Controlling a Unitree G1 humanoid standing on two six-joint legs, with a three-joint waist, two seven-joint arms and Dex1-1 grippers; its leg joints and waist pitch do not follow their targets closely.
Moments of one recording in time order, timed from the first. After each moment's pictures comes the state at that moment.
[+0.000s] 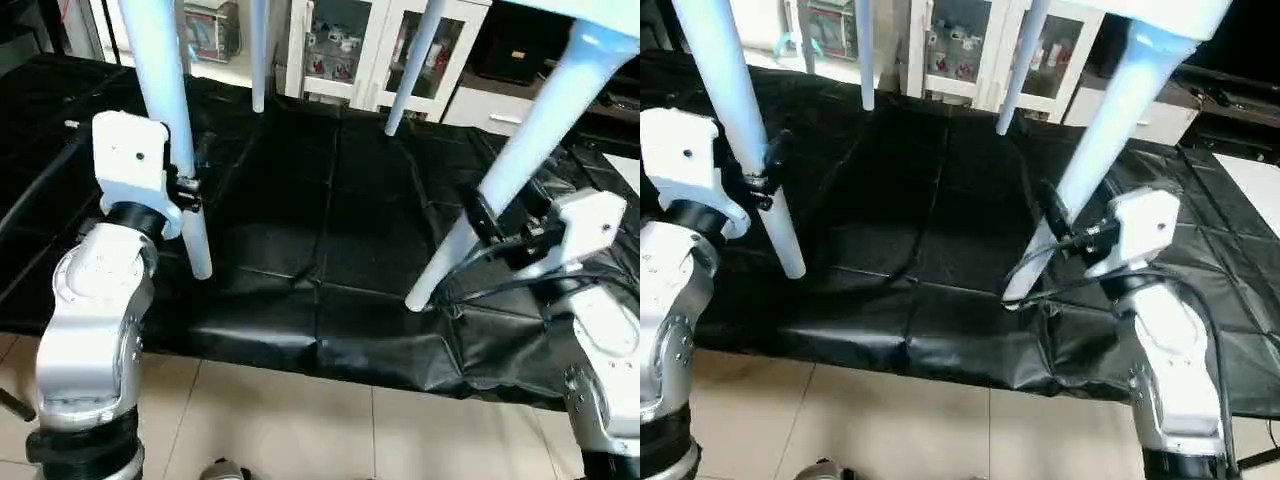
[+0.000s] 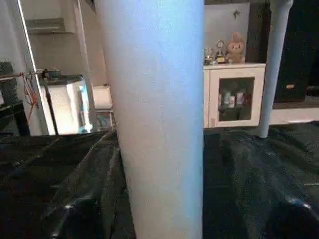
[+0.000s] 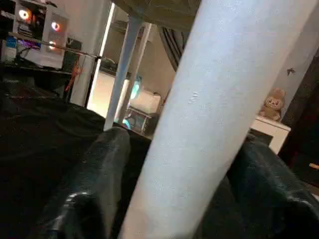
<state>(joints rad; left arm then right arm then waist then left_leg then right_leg) -0.33 0.21 0.15 -0.53 -0.01 0.64 -0.21 -0.11 -0.31 -0.12 -0.22 0.27 0.00 0.36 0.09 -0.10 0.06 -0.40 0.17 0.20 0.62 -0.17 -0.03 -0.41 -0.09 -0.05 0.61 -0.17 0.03</state>
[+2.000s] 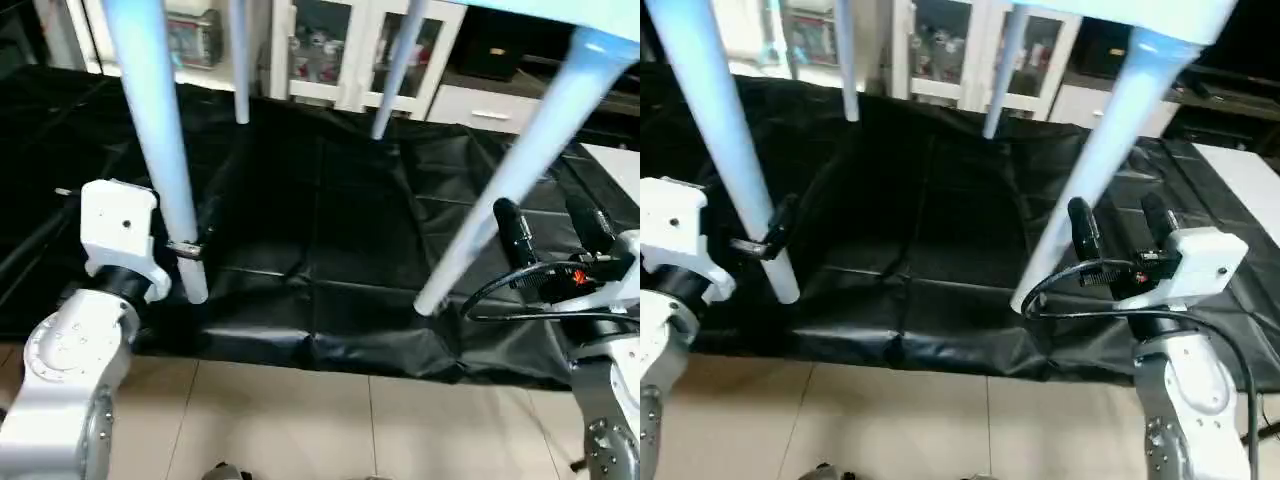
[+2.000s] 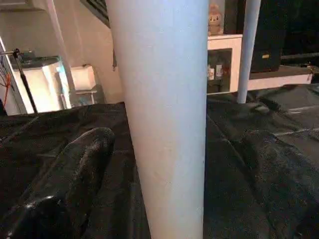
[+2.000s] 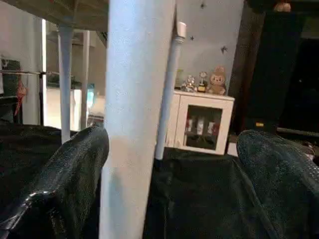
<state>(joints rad) -0.09 0.29 0.17 -0.65 -0.08 0.65 -0.22 0.04 -0.25 -0.23 -0.40 0.38 0.12 0.23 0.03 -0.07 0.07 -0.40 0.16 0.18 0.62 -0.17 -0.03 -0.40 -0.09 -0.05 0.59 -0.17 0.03</state>
